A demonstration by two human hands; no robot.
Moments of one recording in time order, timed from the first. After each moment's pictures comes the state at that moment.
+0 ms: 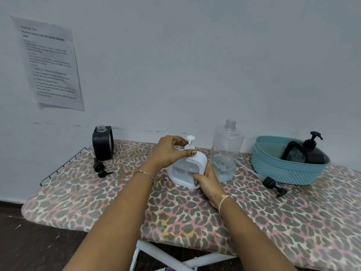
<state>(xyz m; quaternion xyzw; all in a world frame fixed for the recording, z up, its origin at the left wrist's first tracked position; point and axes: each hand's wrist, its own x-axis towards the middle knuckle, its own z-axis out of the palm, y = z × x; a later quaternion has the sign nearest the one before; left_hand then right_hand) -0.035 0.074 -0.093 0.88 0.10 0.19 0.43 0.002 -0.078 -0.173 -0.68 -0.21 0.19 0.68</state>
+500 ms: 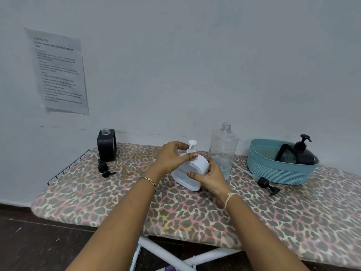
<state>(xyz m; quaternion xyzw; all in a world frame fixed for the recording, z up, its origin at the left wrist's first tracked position) -0.060 0.051 -0.090 0.86 0.09 0.19 0.46 -0.003 -0.097 -0.152 -0.71 -0.22 0.13 0.66</state>
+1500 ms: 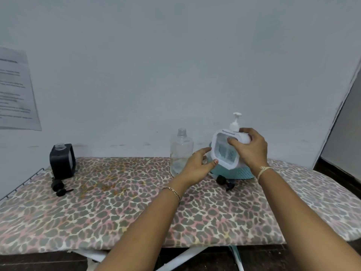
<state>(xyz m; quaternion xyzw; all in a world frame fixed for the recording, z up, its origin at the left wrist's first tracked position) -0.008 -0.116 -0.086 0.85 -0.03 0.09 0.52 0.062 -0.276 -0.059 -0.78 -0.10 -0.24 0.57</state>
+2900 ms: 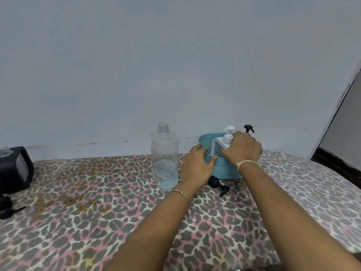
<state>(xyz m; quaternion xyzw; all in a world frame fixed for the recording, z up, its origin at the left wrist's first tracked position) 0.078 -0.141 -0.133 0.92 0.02 0.18 0.34 0.158 -0.270 -0.110 -0.97 0.00 -0.24 0.09</state>
